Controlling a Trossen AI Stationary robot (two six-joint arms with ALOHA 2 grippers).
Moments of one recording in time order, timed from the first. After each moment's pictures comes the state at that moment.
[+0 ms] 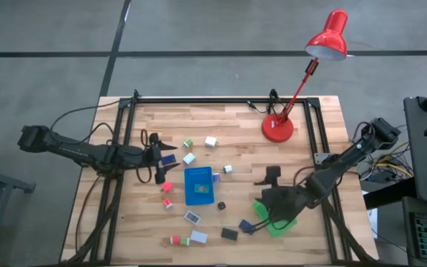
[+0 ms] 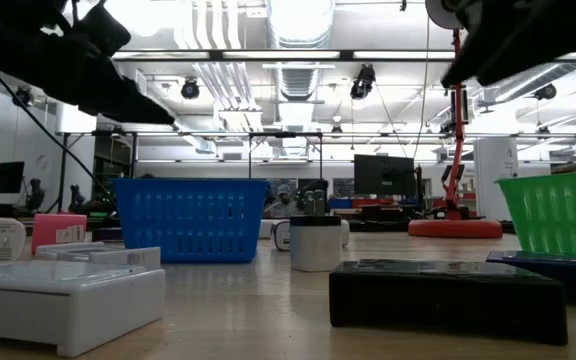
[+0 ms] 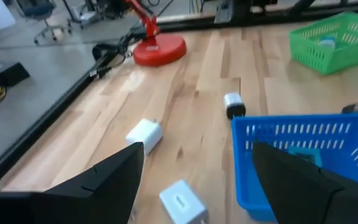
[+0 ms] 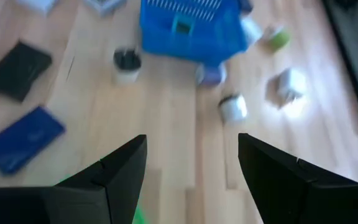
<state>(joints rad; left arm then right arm) -0.15 0.78 0.28 0.09 -0.39 0.01 0.64 1.37 0.89 -0.48 0.64 0.27</state>
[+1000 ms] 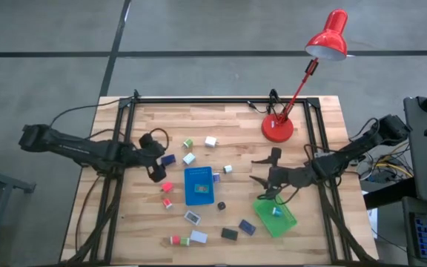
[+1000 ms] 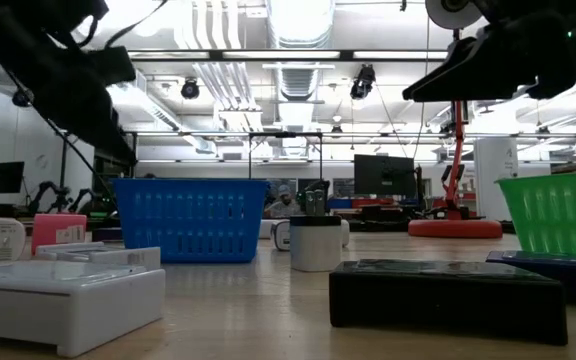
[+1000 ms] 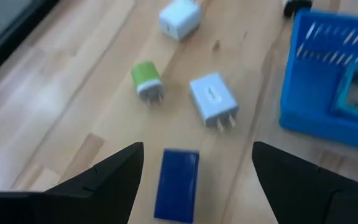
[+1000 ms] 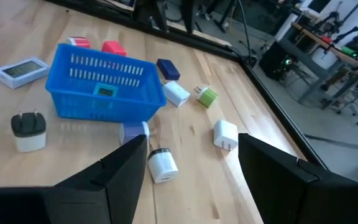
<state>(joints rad) -0.13 0.90 0.48 -0.50 -0.43 -0.36 0.44 1.15 0.42 0.33 0.68 -0.10</state>
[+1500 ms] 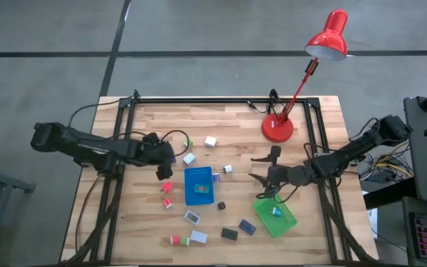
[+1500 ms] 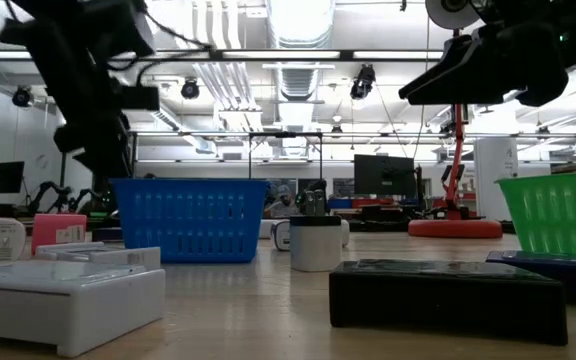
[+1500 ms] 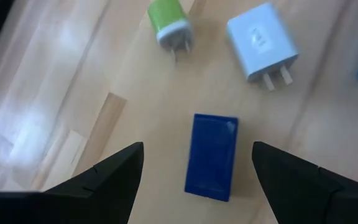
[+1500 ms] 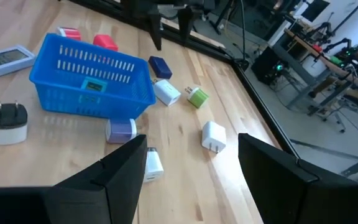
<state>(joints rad) -0.04 1.22 0.63 -0.67 -0.42 -0.34 0.41 1.15 0.43 0.33 0.68 -0.17</state>
